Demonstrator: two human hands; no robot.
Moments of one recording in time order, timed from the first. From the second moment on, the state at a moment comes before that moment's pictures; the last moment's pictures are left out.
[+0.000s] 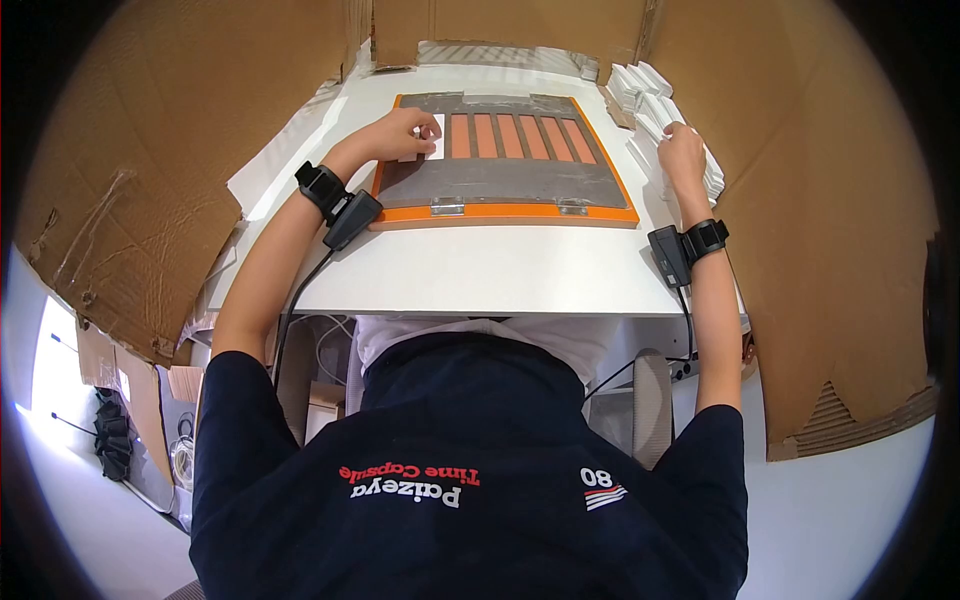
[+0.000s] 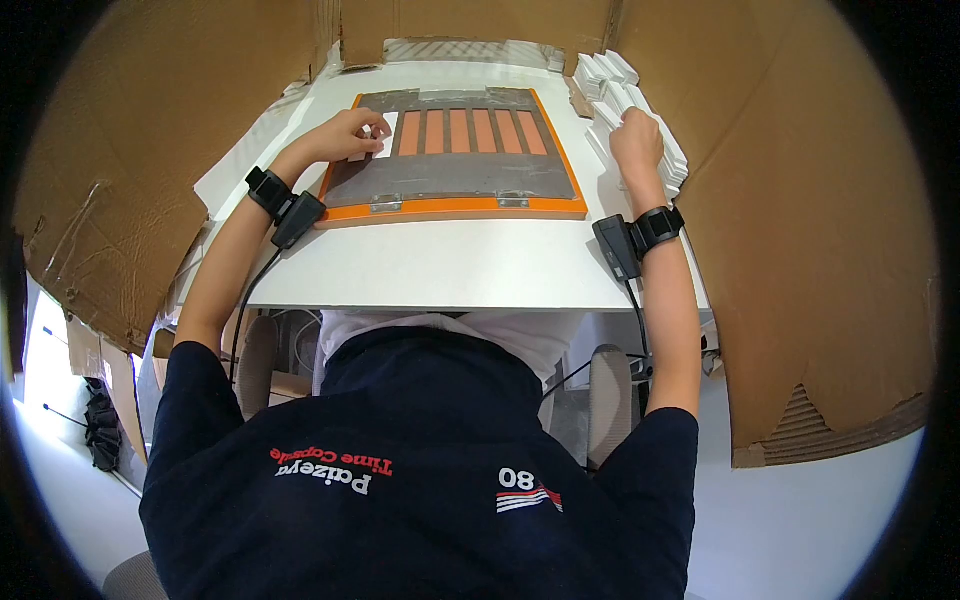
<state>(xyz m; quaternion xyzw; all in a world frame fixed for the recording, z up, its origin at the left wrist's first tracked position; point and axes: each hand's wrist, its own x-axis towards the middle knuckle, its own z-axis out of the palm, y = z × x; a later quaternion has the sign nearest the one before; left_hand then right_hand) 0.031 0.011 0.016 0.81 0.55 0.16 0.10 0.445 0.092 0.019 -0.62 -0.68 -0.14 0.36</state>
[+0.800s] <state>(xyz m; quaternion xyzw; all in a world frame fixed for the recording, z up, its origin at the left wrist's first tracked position) 0.032 0.011 0.016 0.81 0.56 0.16 0.11 0.432 0.088 0.032 -0.41 -0.76 -0.13 0.49</state>
